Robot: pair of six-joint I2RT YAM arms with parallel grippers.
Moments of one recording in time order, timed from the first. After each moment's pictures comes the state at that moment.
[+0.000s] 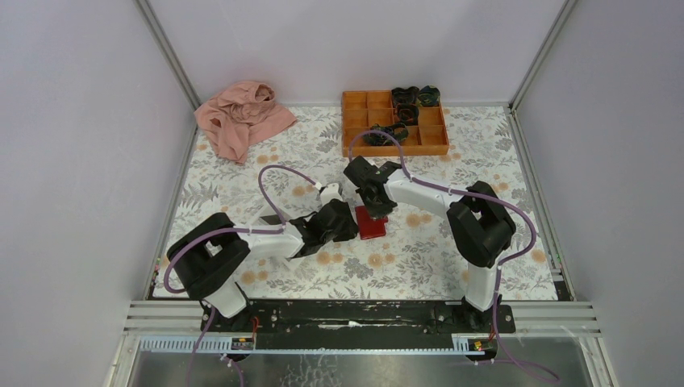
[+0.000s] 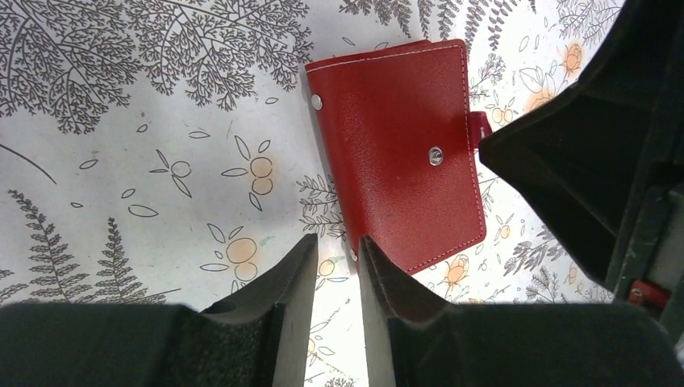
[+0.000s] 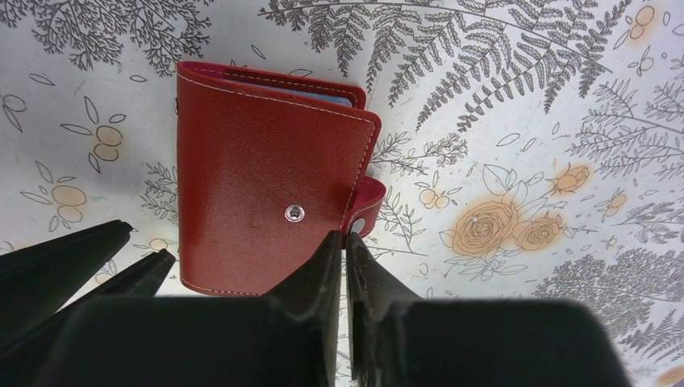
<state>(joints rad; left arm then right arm) -0.88 1.61 0.68 0.20 -0.22 -0.90 0.77 1.89 1.36 -0.80 0.27 0.32</state>
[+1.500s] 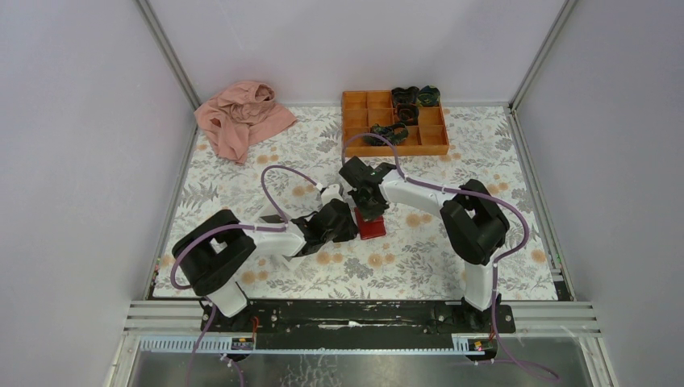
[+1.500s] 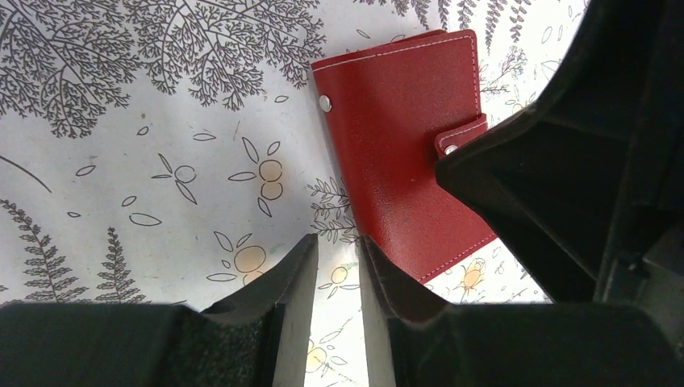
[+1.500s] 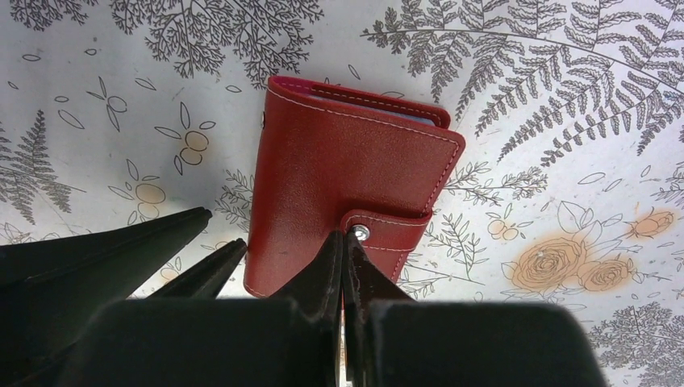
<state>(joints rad) -0.87 1.64 0.68 0.22 -0.19 -0.89 0.79 1.93 1.39 -0.76 0.15 0.31</state>
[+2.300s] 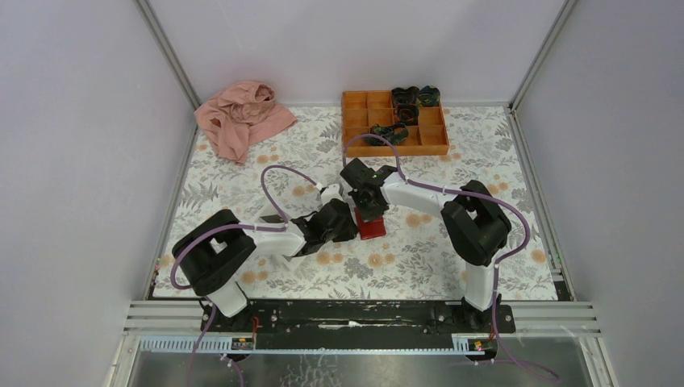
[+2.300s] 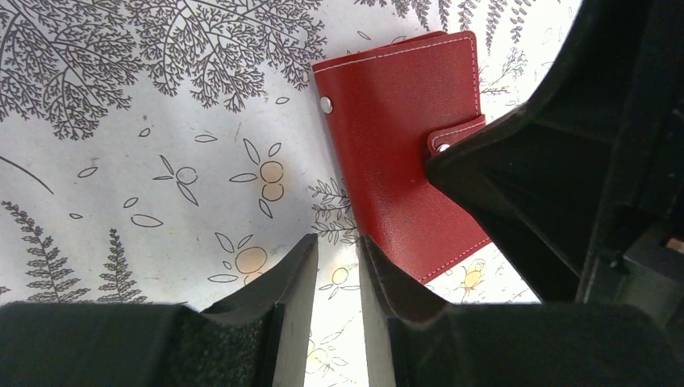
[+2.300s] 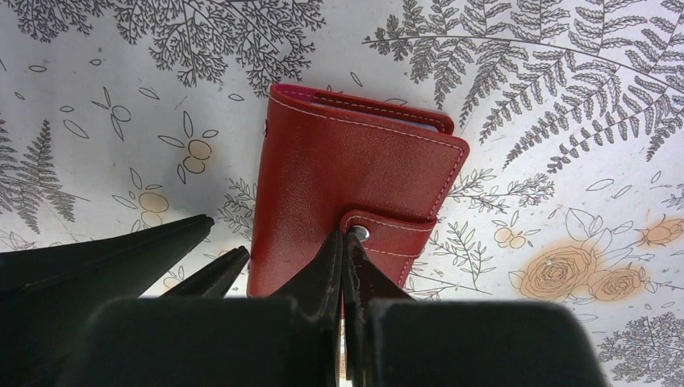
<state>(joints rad) -0.86 1.64 0.68 0.22 -0.19 -0.88 0.78 1.92 1.34 -0.70 0.16 0.32</state>
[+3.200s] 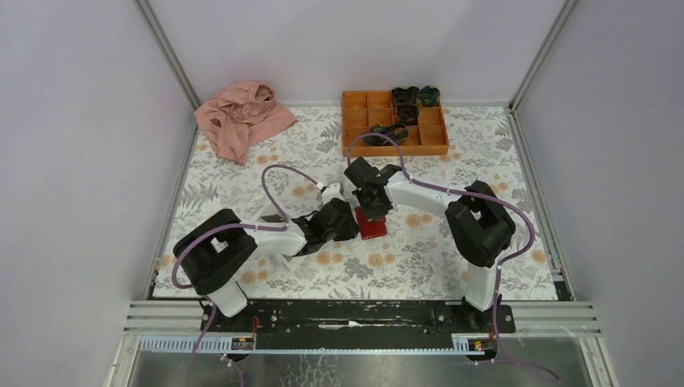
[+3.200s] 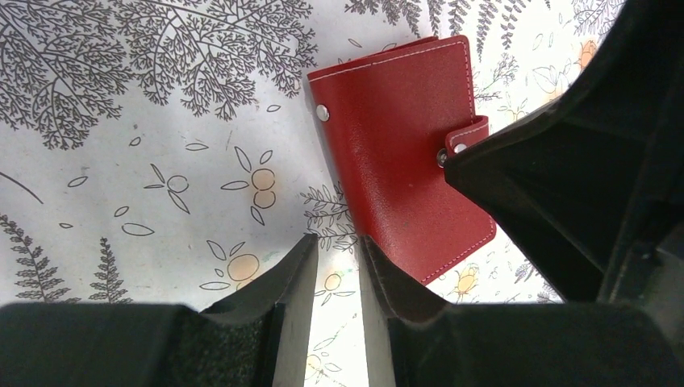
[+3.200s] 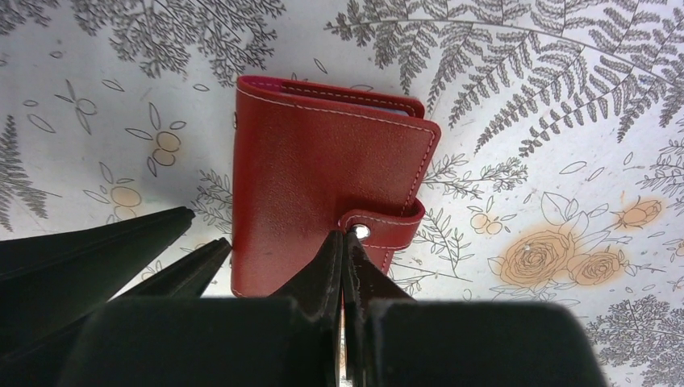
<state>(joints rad) -0.86 1.65 0.68 0.23 -0.19 -0.88 0.77 1.89 1.33 -0.71 0.17 0.32</state>
